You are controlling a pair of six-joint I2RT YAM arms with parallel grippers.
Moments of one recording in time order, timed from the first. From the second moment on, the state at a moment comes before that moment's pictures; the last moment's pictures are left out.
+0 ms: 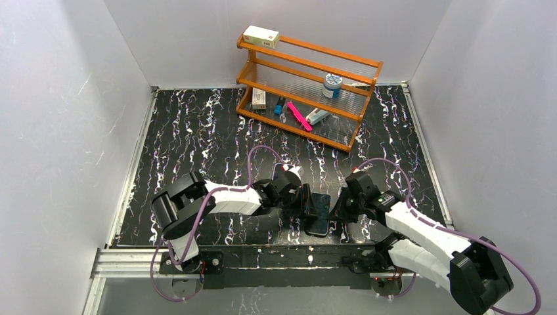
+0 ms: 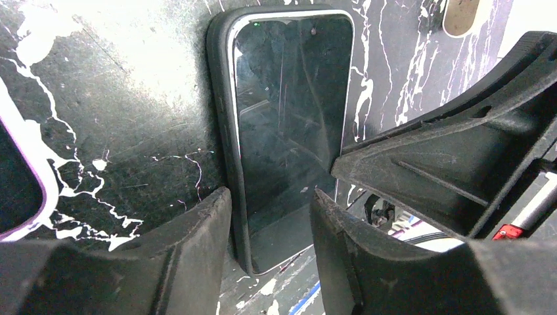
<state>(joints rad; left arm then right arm) -1.06 1.71 0.81 0.14 0.13 -1.01 0.61 0.95 0.40 -0.50 -0.18 0.93</state>
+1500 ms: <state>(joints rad) -1.03 1.72 0.79 0.14 0.18 -1.13 0.60 0.84 0.42 -0.48 -0.13 0.97</state>
